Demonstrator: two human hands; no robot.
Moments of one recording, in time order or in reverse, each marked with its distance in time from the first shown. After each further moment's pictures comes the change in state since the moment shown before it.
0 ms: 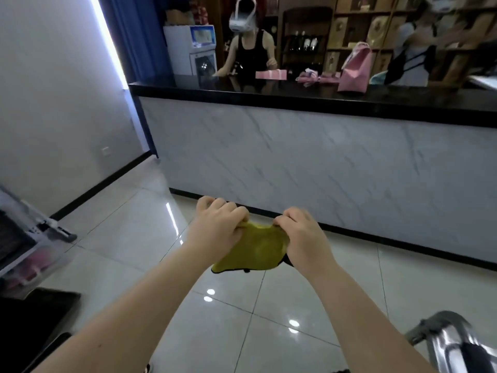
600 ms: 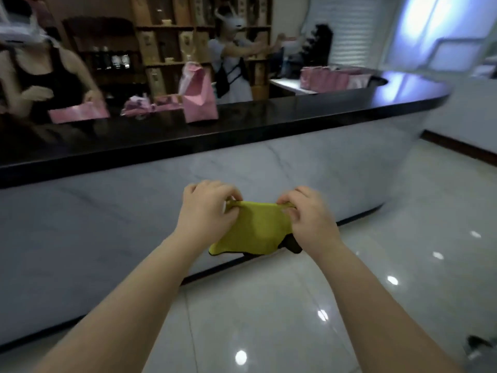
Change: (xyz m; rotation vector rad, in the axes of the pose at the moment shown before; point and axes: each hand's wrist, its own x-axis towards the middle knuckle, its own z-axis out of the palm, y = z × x) left_hand 0.495 0.077 0.127 -0.535 0.085 0.515; right_hand 0.225 0.300 -0.048 -0.178 0.400 0.606
